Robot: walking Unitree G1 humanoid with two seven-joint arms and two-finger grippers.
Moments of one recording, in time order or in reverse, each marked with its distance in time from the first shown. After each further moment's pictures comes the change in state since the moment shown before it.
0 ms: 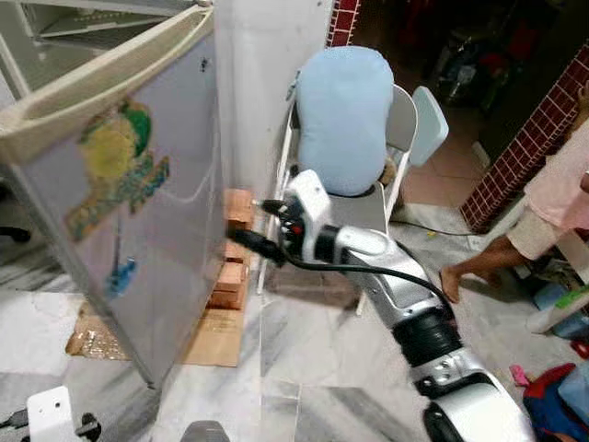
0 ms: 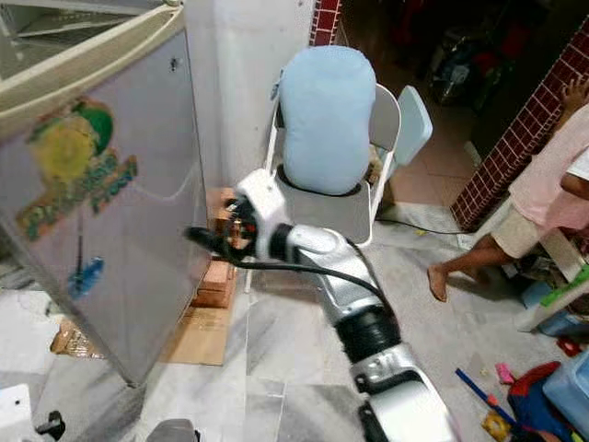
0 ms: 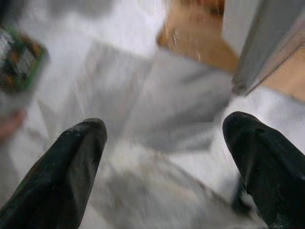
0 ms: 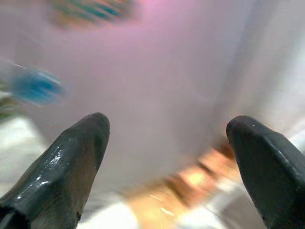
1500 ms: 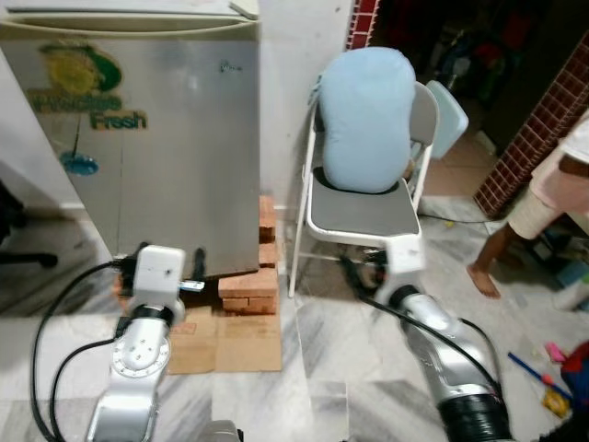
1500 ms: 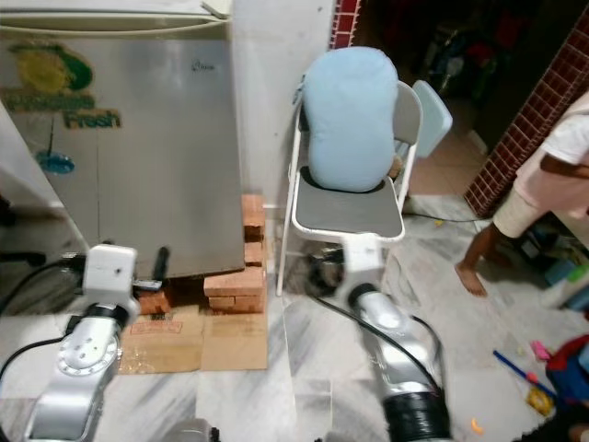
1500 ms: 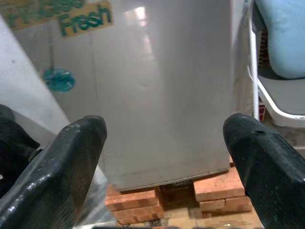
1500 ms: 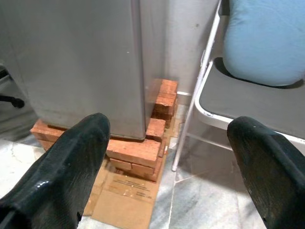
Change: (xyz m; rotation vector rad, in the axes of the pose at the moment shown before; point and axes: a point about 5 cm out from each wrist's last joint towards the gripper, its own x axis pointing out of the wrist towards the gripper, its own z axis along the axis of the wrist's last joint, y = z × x) left arm -0.092 -0.105 0.173 0.080 -0.757 -0.431; right arm -0.061 -0.015 -0.070 0.146 0.047 -0.497
